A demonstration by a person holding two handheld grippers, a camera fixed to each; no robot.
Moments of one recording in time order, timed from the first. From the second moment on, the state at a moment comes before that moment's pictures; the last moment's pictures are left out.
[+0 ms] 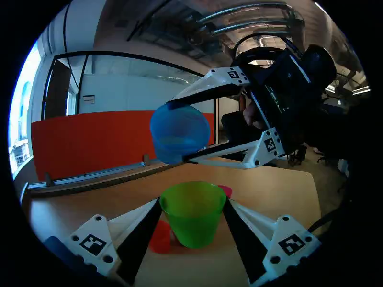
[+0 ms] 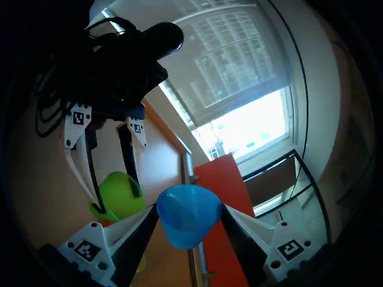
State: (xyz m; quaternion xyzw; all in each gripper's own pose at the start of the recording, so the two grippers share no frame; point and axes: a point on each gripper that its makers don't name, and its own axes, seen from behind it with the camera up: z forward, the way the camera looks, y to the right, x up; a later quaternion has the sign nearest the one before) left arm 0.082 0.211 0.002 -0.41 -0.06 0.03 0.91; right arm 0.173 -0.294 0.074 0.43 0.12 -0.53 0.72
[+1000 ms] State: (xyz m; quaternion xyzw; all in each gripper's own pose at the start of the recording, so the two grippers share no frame) left arm 0.083 0.210 0.001 -0.40 -0.05 0.03 0.91; right arm 0.177 -0.296 0.078 0.42 0.13 -0.54 0.71
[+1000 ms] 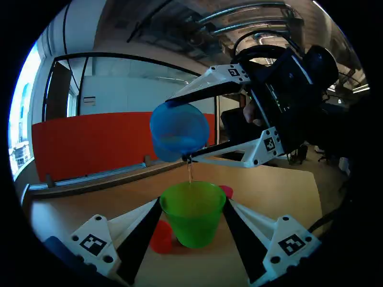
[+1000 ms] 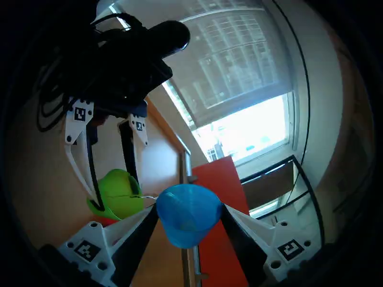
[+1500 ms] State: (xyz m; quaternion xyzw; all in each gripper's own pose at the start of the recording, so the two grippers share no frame) left arm 0.084 0.209 0.000 -0.40 -0.05 0.03 0.91; right arm 0.180 -0.296 0.078 0.42 0.14 -0.55 0.71
